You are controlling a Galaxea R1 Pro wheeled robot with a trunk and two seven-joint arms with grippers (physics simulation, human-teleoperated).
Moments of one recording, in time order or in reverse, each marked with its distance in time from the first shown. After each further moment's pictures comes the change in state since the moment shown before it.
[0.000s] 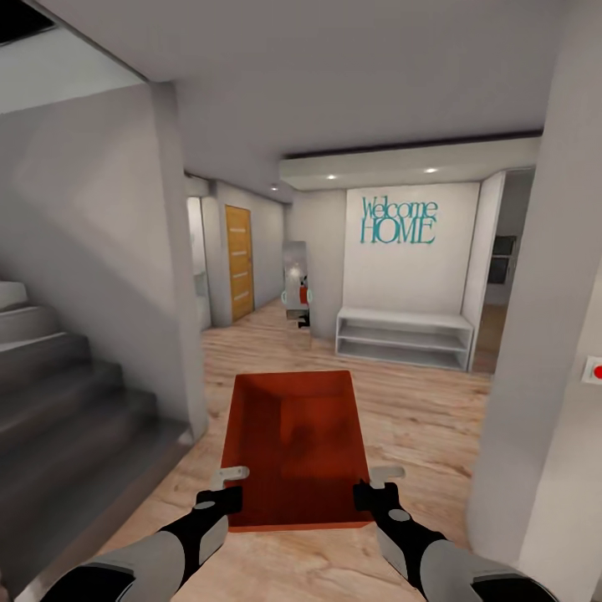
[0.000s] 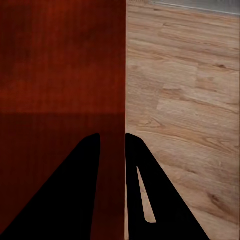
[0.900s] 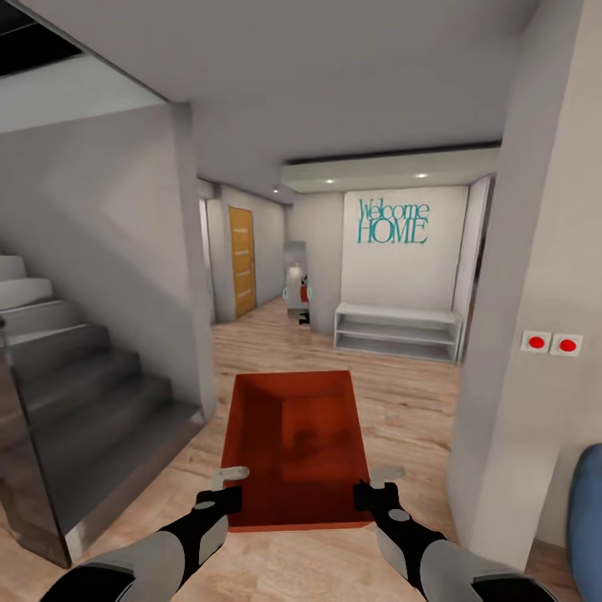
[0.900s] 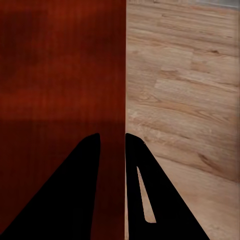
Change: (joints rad) left arm 0.000 0.001 0.000 0.000 0.000 0.001 0.000; right arm 0.000 0.000 -0.006 0.000 0.007 0.001 0.000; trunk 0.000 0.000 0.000
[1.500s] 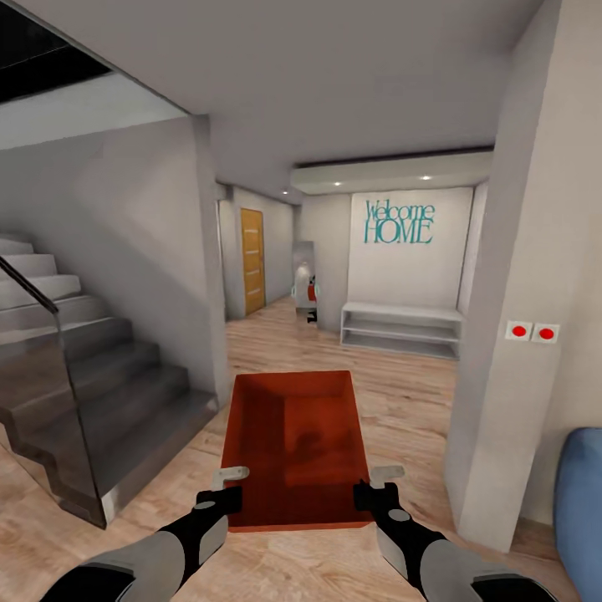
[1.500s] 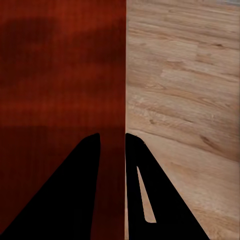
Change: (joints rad) left arm 0.000 0.000 0.000 0.000 0.000 0.000 0.000; right arm 0.000 0.000 -0.001 0.000 0.001 0.000 0.000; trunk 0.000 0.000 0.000
